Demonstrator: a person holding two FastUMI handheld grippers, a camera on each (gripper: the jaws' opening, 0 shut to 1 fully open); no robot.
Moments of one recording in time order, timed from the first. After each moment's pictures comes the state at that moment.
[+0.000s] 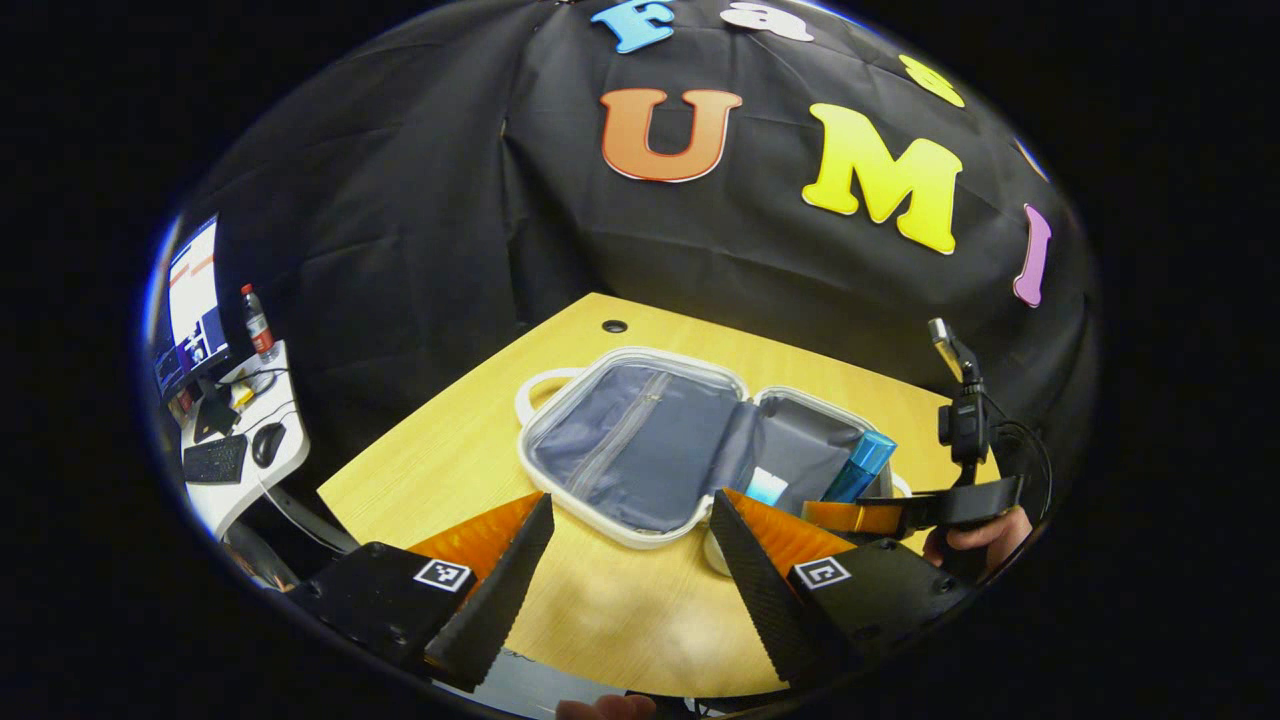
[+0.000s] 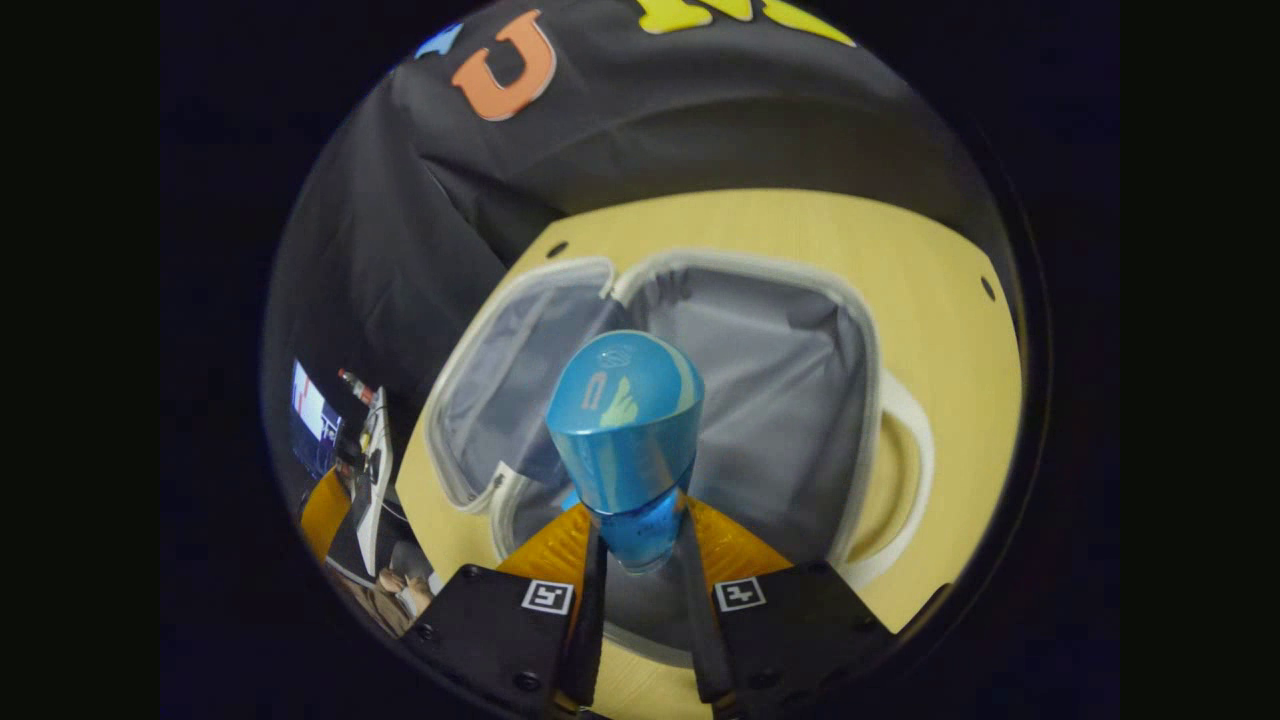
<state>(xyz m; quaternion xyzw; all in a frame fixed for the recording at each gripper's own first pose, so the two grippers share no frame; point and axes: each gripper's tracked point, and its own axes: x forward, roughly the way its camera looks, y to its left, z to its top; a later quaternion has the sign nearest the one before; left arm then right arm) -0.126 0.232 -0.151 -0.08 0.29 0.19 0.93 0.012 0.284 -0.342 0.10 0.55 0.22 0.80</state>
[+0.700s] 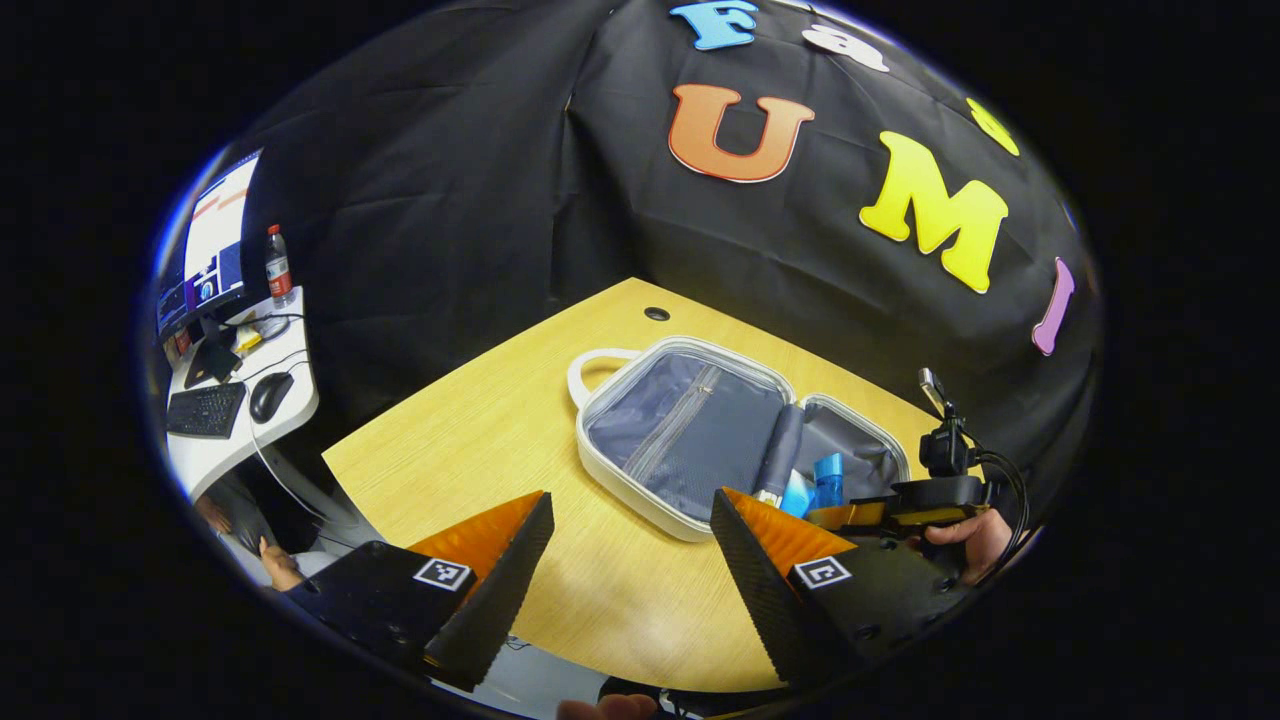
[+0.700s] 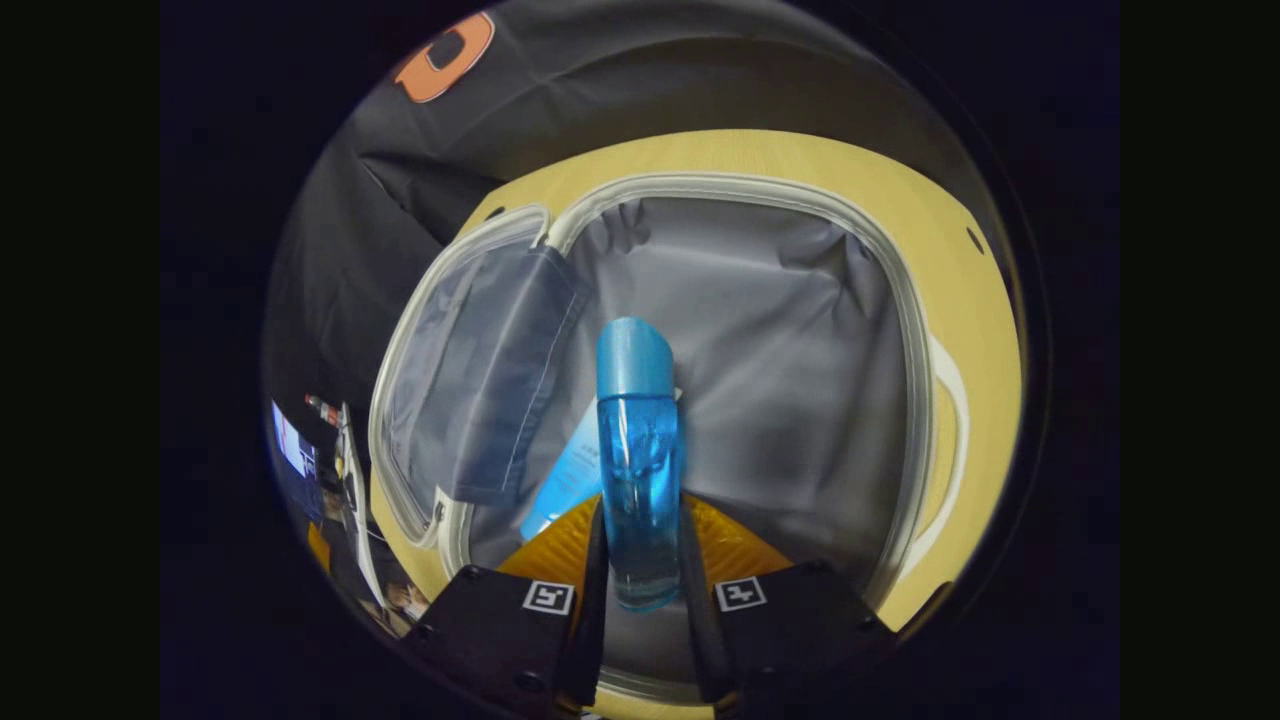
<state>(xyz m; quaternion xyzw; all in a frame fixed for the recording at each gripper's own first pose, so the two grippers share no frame) -0.139 0.282 -0.171 -0.15 0.29 0.20 0.92 0.018 0.305 -0.380 0.09 0.60 0.15 0.78</state>
